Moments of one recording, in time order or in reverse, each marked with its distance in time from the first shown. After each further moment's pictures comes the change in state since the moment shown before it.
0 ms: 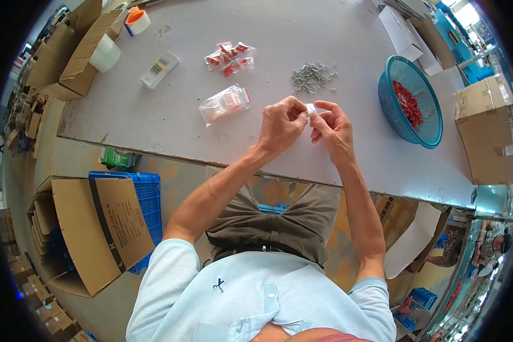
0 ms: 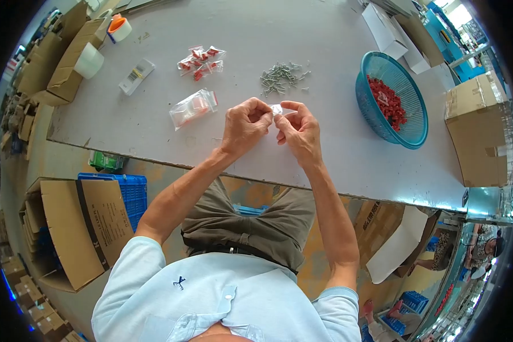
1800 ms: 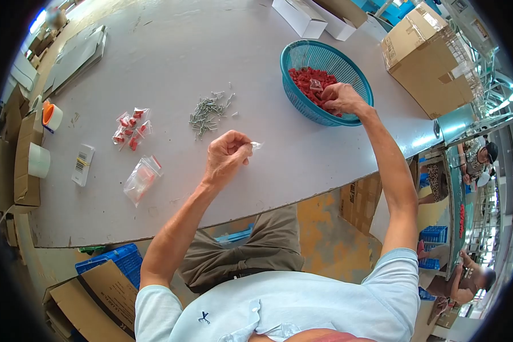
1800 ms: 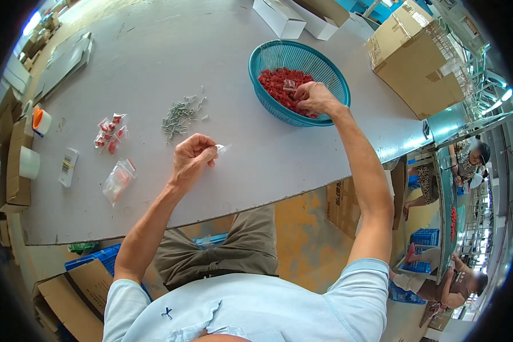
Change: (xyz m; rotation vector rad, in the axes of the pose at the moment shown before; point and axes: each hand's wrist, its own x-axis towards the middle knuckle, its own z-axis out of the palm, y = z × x) left_hand 0.036 0.008 0.066 -0.311 -0.419 -0.234; right_hand 0.079 -0.087 -0.297 -1.030 -0.004 0.347
